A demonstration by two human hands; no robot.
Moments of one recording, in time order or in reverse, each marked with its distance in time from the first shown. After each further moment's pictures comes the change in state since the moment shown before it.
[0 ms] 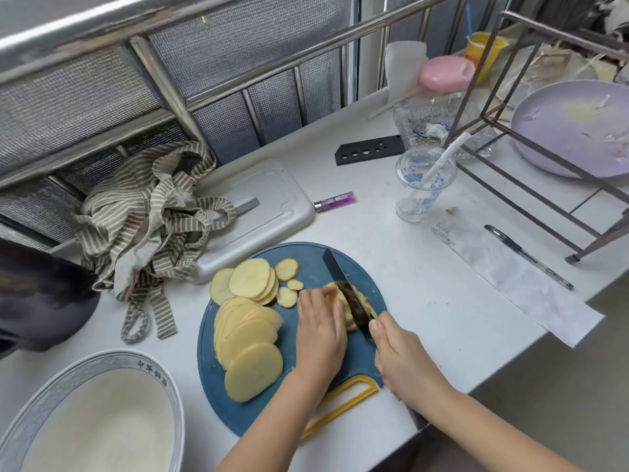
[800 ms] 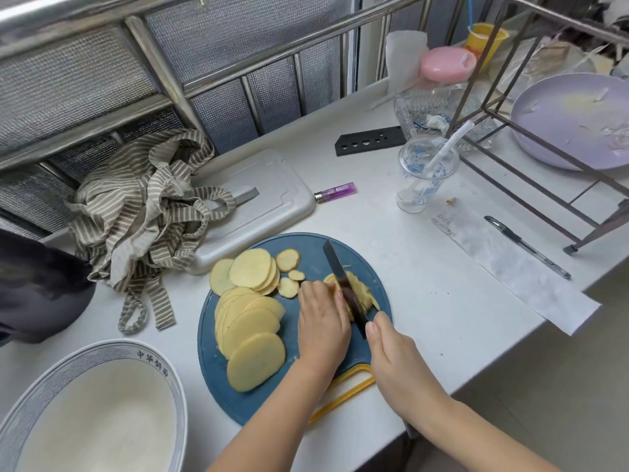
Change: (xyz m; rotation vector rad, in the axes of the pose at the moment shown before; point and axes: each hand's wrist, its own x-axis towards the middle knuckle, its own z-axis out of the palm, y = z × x) left_hand -0.002 -0.001 0.006 0.094 0.080 -0.013; right_hand -0.022 -0.015 0.017 -0.096 0.045 -0.055
